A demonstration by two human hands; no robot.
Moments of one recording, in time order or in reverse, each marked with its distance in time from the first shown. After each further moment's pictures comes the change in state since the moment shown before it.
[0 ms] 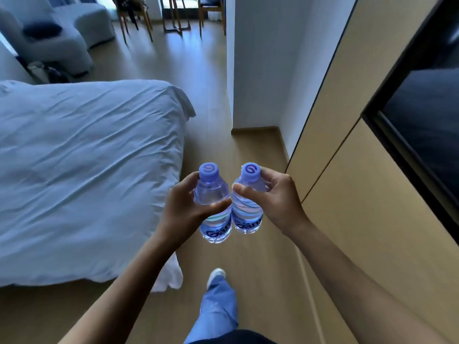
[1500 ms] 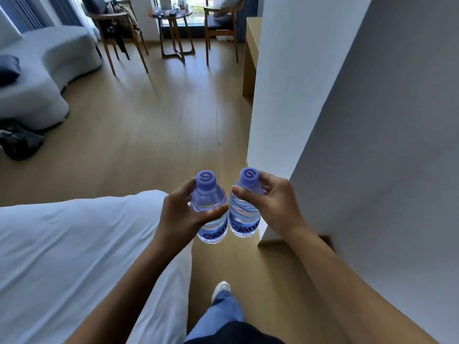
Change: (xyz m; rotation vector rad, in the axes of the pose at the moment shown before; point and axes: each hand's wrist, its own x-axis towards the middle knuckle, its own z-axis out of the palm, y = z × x) left_hand 1.082 -0.222 -0.124 0.035 0.022 0.041; right_hand 1.110 0.113 0.088 -0.007 0.006 0.003
